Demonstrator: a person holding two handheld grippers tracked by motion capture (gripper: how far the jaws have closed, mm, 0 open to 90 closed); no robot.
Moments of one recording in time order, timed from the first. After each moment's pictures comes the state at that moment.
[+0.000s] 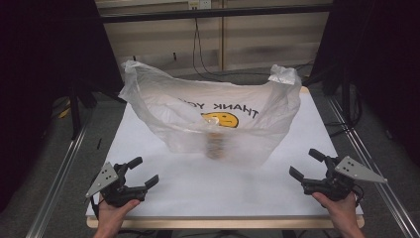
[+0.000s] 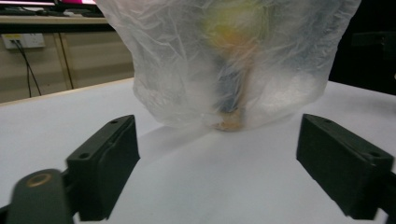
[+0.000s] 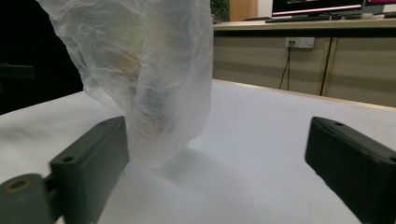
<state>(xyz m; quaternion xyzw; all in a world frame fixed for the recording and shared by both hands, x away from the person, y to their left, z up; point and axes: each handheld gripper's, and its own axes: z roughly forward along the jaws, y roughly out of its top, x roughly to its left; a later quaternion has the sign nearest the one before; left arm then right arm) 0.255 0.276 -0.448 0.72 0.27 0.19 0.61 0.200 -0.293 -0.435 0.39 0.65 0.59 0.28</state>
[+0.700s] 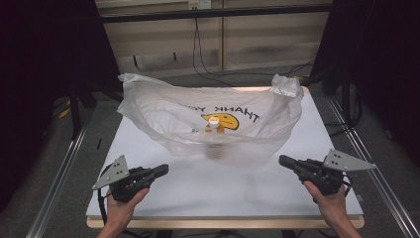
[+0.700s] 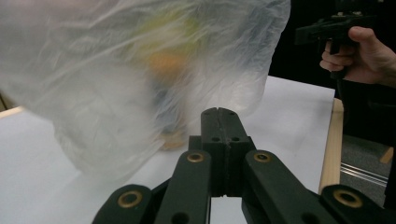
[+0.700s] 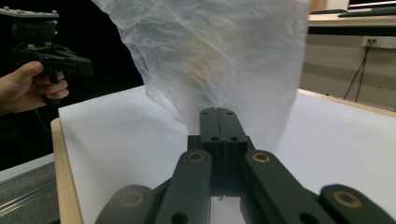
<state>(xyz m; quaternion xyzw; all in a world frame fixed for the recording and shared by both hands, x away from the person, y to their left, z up) 0.255 0.242 -0.408 0.76 0.19 0.13 0.61 0.213 -0.264 -0.407 0.31 0.70 0.62 0.20</state>
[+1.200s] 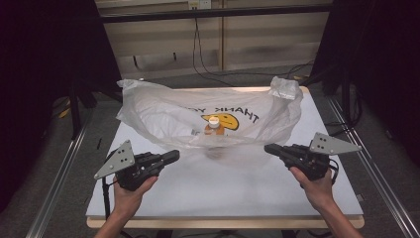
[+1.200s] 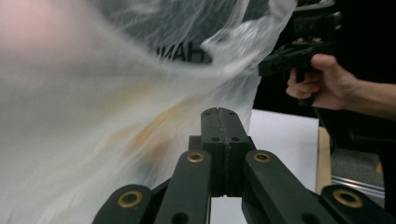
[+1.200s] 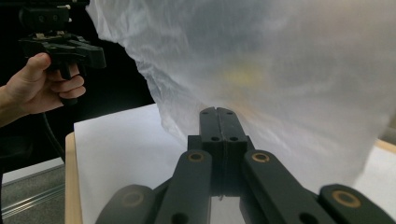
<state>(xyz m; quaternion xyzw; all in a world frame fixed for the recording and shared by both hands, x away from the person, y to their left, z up) 0.259 0.209 -0.358 0.74 0.13 0.14 0.65 0.238 -0.233 -0.373 0.27 0.70 0.63 0.19</state>
